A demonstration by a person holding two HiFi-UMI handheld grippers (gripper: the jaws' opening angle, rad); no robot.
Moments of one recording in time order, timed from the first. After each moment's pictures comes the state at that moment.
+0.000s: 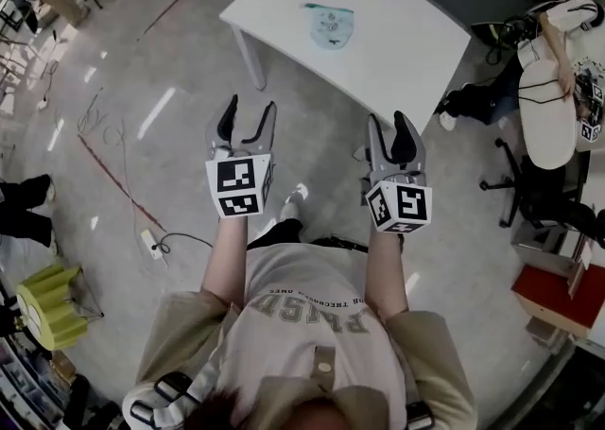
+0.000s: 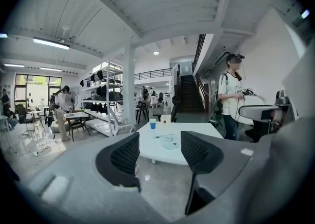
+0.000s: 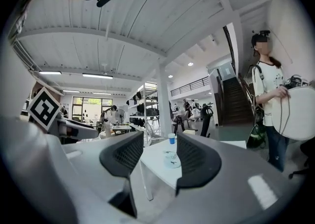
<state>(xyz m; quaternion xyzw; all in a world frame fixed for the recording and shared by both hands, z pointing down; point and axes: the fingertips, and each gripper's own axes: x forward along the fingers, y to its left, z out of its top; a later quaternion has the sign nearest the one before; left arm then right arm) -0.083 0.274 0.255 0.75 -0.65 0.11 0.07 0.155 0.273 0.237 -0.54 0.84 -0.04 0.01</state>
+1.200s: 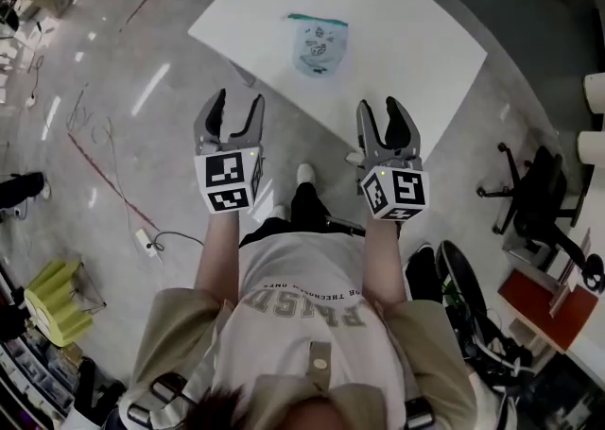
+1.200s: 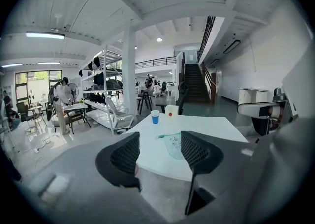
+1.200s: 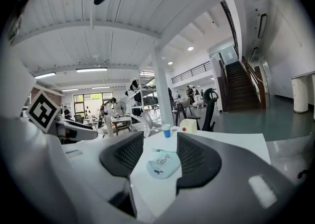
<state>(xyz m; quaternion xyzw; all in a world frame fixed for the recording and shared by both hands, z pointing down) -0.070 0.091 0.306 0.73 -0.66 0.15 0.13 0.167 0.070 0.288 -0.52 0.85 -0.11 -0.04</state>
